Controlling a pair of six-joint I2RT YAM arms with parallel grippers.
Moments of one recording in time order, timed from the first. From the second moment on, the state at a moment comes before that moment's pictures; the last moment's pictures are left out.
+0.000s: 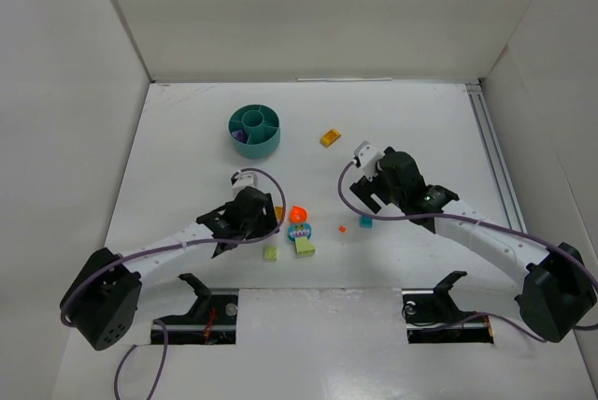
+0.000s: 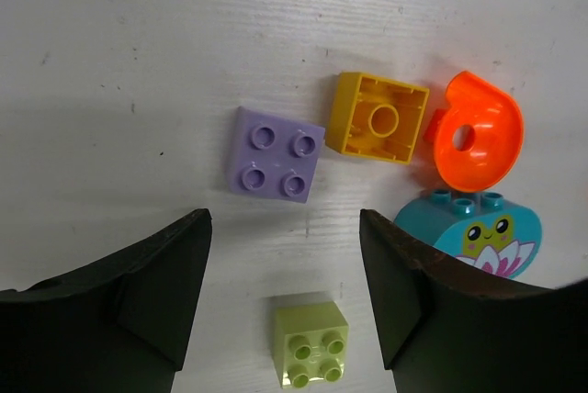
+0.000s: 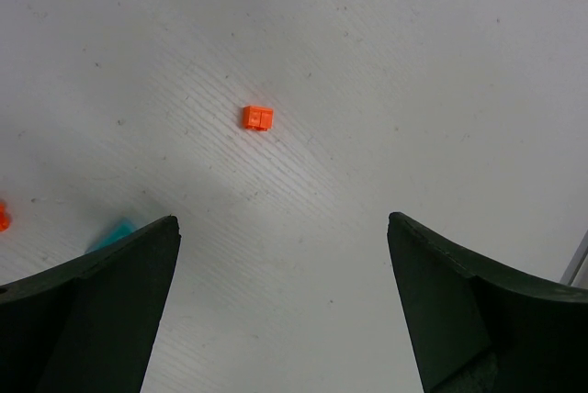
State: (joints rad) left arm -0.70 1.11 0.46 -0.27 -0.24 -0.78; right arm 0.62 1.17 0.74 -0.25 0.23 -0.37
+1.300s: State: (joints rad) left arm -0.85 1.37 0.68 -0.42 -0.54 -0.82; right arm 0.62 1.13 0.69 -0.23 0.27 -0.37
